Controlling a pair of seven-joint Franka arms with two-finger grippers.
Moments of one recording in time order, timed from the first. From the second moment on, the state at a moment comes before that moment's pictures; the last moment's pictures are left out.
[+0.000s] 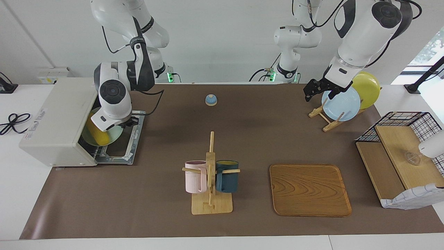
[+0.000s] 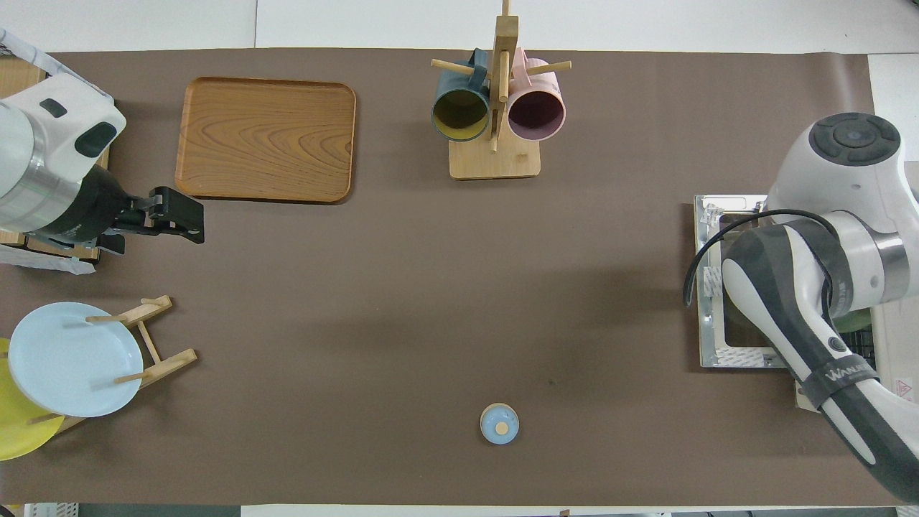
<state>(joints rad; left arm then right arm) -0.17 0.03 -0.03 -1.60 -0.06 1.52 -0.25 -0.33 0.16 0.34 -1.96 -0.34 1.79 0.12</state>
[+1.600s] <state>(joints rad) -0.17 0.03 -0.03 -1.60 -0.06 1.52 -0.25 -0.26 0.17 0.41 -2.00 -0.25 2.03 0.24</state>
